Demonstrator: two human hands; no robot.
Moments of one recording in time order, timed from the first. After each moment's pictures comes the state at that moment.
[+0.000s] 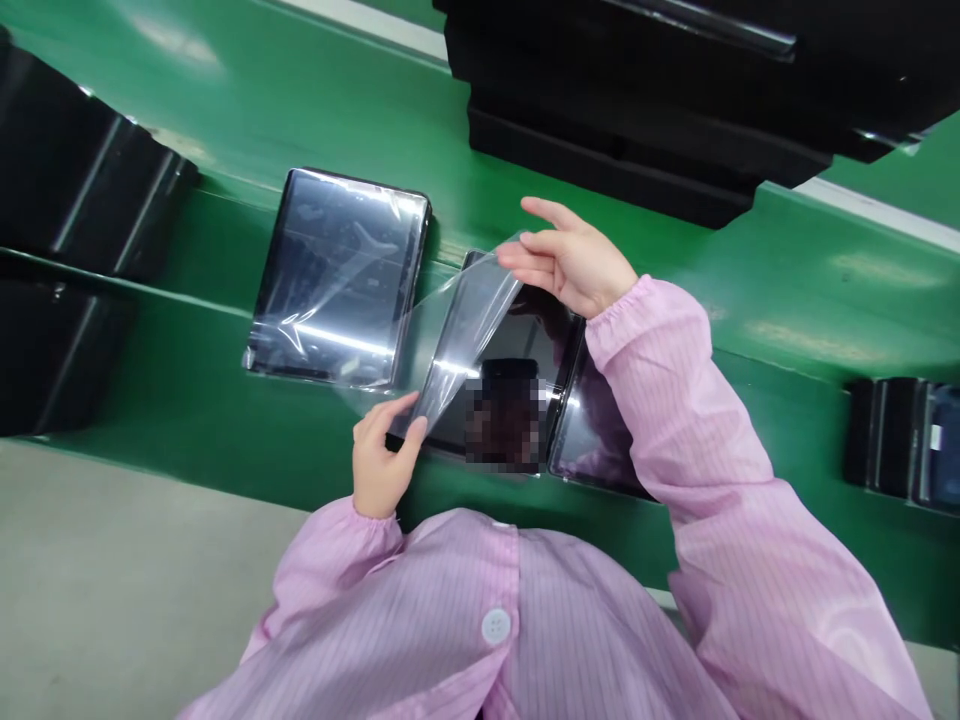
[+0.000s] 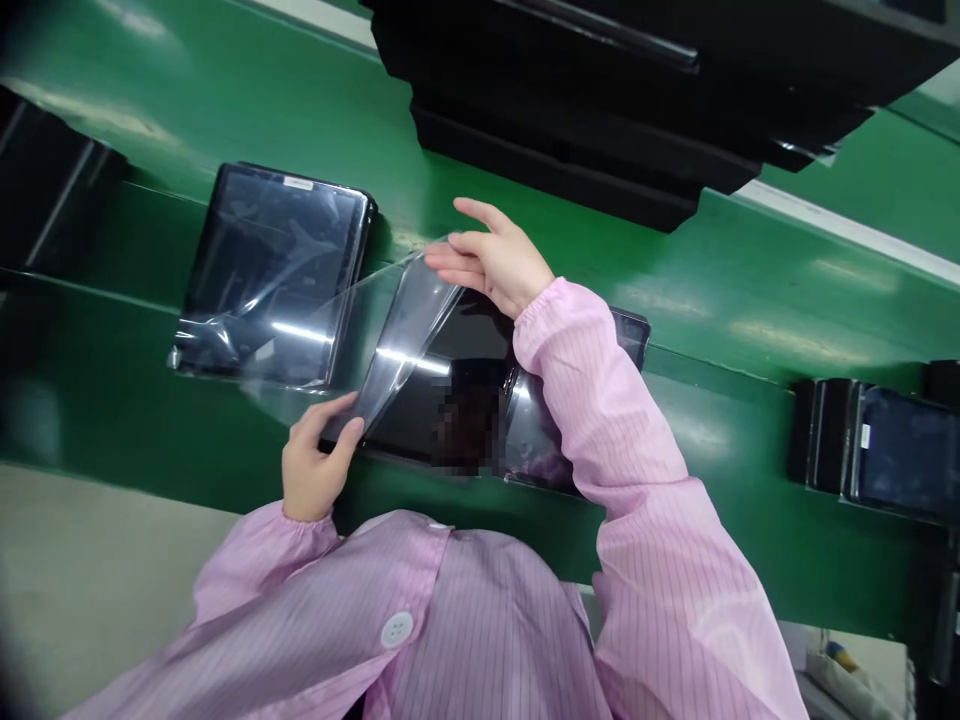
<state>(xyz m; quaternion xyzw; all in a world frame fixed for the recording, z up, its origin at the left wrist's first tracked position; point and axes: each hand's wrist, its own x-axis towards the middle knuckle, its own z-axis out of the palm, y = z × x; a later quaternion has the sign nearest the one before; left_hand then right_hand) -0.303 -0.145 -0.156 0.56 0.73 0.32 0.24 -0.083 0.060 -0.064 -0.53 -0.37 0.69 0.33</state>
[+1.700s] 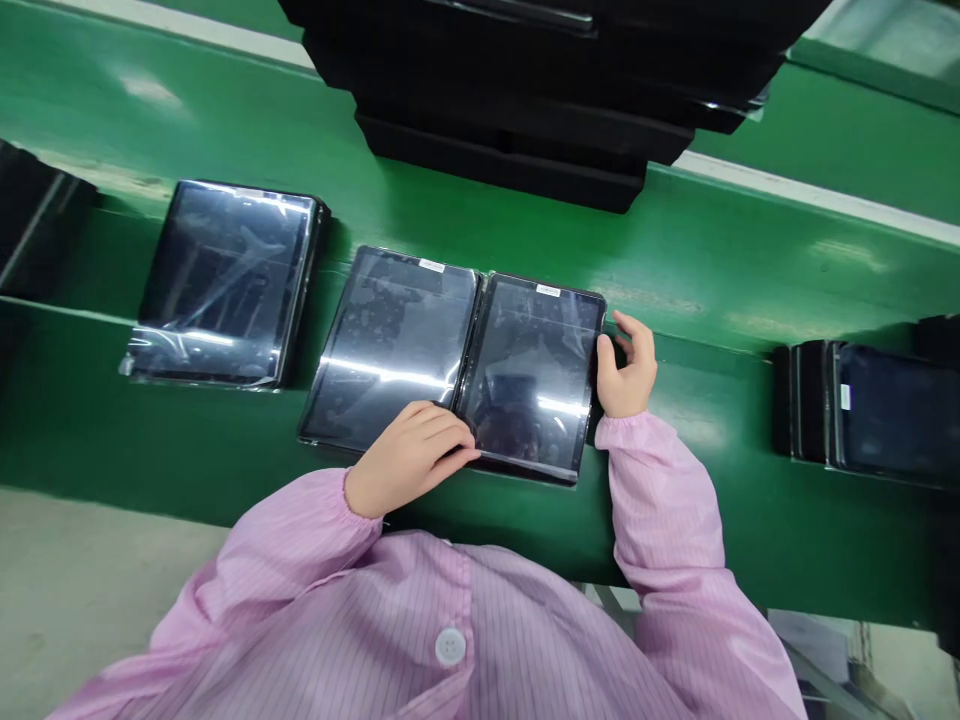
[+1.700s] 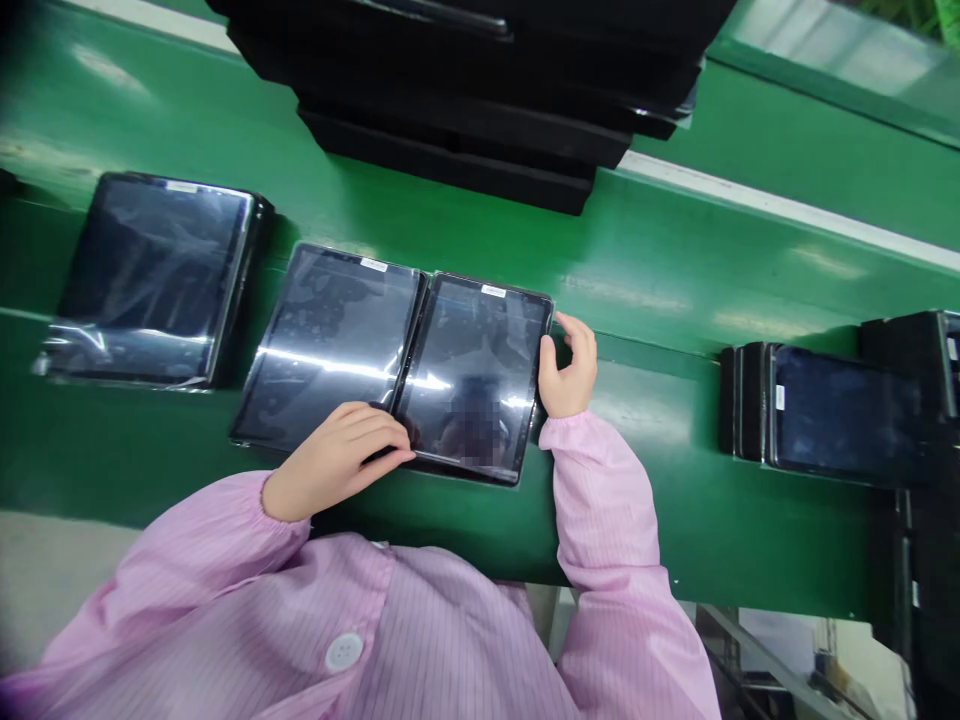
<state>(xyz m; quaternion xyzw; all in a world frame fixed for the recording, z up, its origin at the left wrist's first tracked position) -0.195 -0.119 -0.117 0.86 0.39 0.15 0.29 0.093 -0.076 -0.165 -0.67 -0.53 0.12 0.51</state>
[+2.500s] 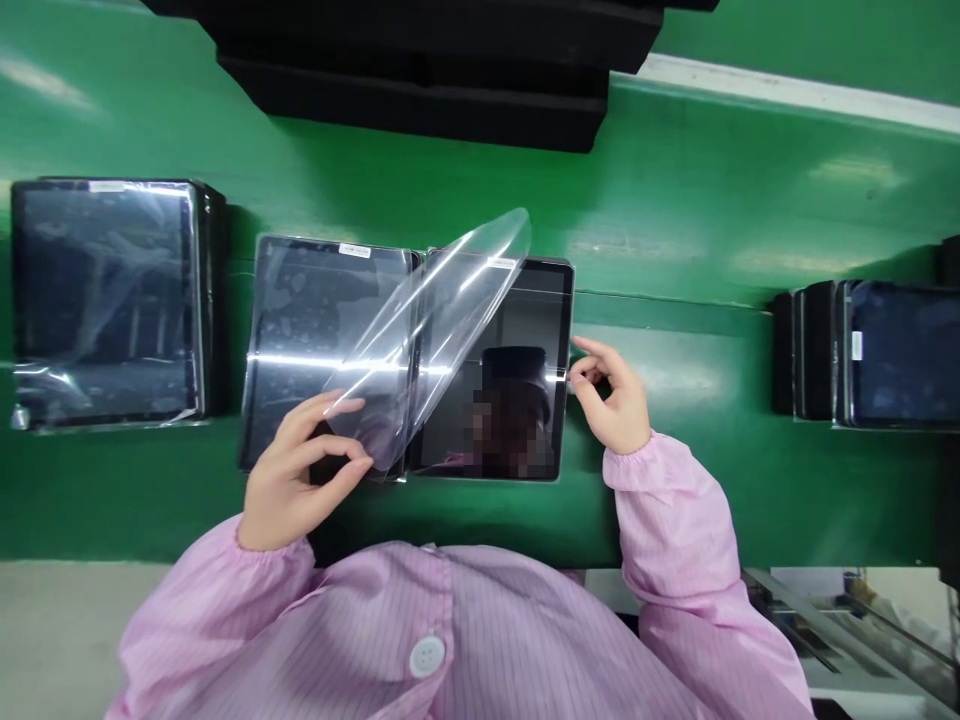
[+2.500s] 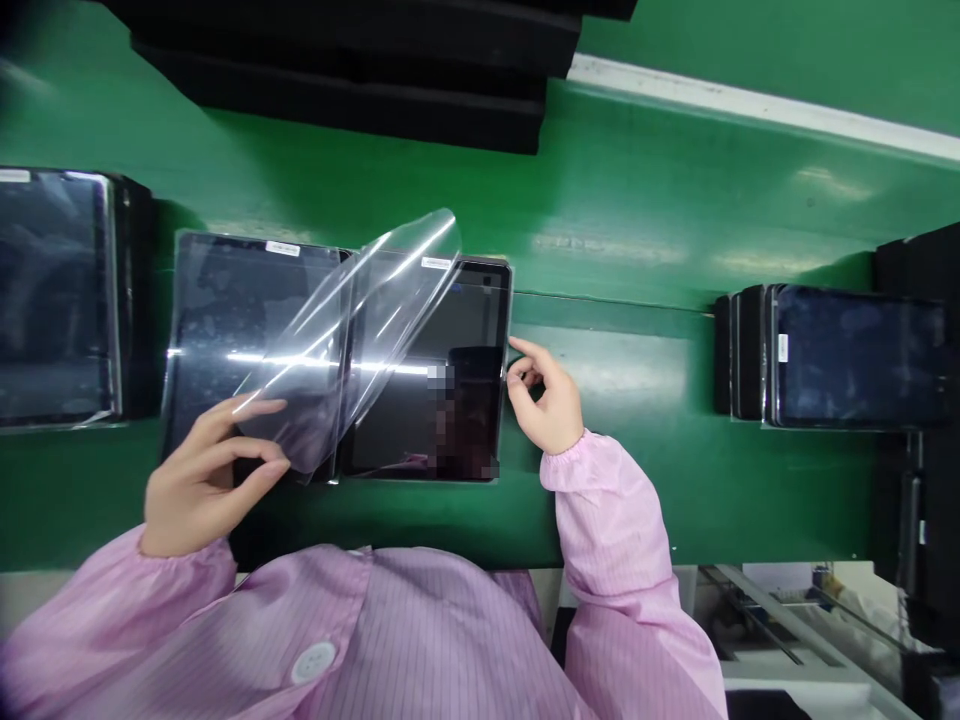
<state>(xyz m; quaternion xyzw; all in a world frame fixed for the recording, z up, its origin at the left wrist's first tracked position) -0.242 -0.120 -0.126 0.80 0.47 0.30 0.22 0.101 -0.132 -0.145 -0.64 -0.53 0.34 0.43</state>
